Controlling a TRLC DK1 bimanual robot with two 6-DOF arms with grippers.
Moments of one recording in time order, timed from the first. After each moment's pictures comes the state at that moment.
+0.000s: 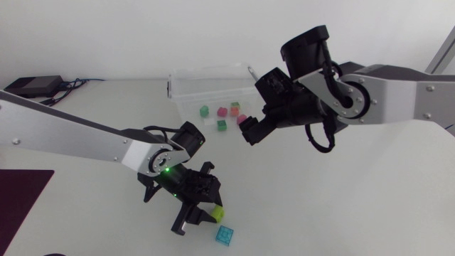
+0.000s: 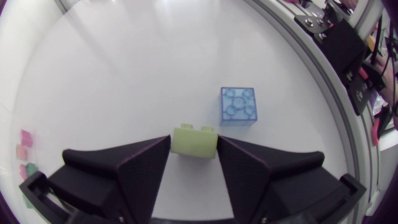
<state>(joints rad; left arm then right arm) -0.62 1.88 0.94 -0.40 0.54 1.26 0.54 1.55 1.07 -0.27 -0.02 -0.21</state>
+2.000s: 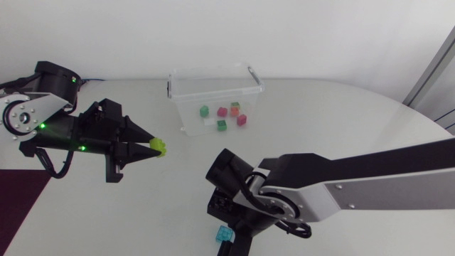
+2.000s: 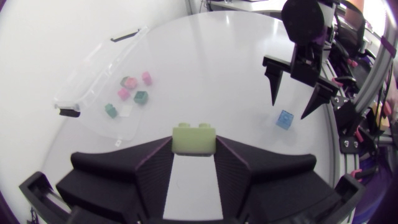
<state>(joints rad) -0.07 1.36 0.86 -0.48 0.72 1.02 0.98 1.70 0.87 -0.48 -0.08 -0.21</state>
